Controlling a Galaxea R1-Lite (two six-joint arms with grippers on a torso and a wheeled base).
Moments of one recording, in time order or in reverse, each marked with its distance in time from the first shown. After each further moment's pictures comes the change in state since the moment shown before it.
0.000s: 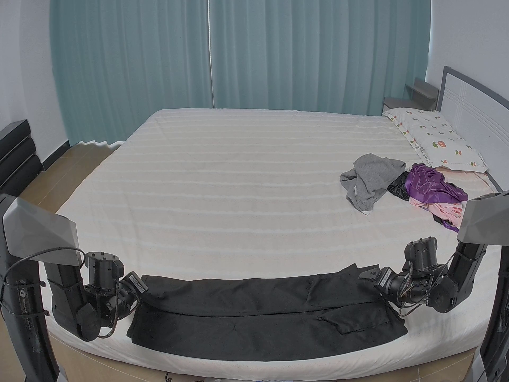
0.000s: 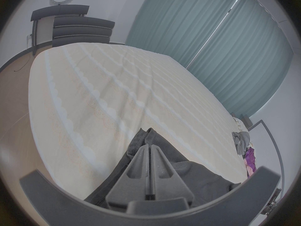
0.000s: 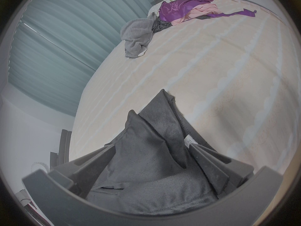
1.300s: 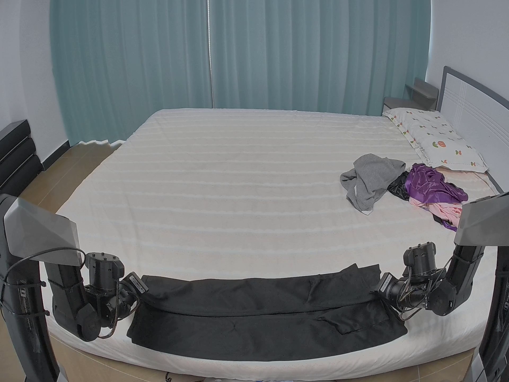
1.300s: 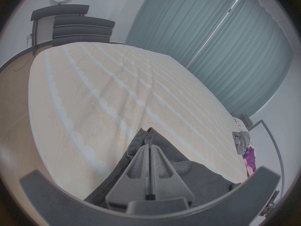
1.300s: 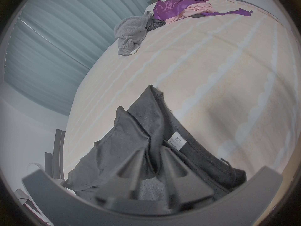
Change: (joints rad) left arm 0.000 0.004 0.000 -0.001 -0.001 -0.001; right arm -0.005 0.031 0.019 -0.006 -0.031 -0.011
